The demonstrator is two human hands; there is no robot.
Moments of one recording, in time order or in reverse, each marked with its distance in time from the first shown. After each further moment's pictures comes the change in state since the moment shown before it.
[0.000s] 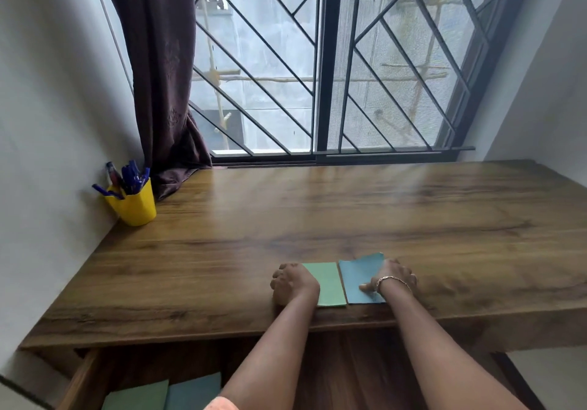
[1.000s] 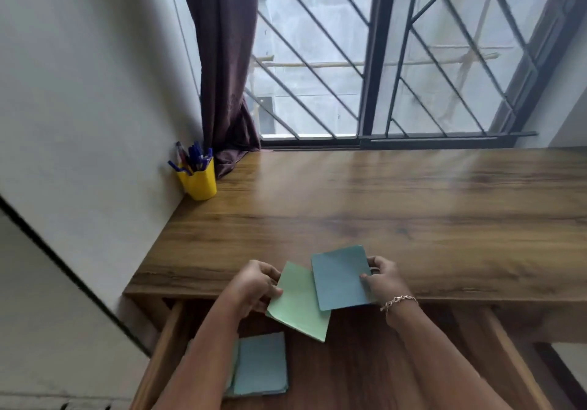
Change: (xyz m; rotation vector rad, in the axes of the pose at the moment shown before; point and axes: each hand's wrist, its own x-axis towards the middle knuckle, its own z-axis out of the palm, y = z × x) left_hand -0.019 -0.164 -0.154 -0.554 -0.506 0.123; right_hand -0.141 -0.046 0.034 0.856 -0.265 -0.350
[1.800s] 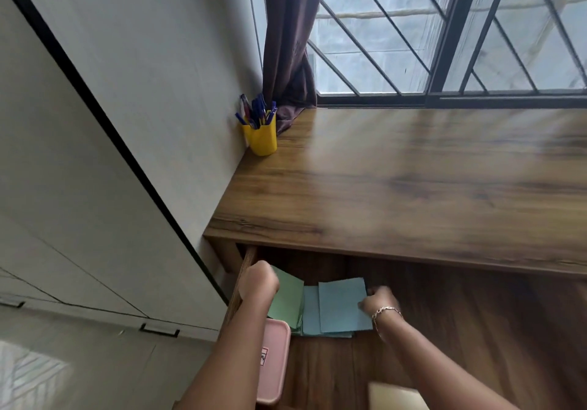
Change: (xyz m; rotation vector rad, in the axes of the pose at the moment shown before) left_hand 0.014 -0.125 -0.062 0.813 0.428 -0.316; right_hand -0.029 0.094 0.140 -0.391 -0.121 0.339
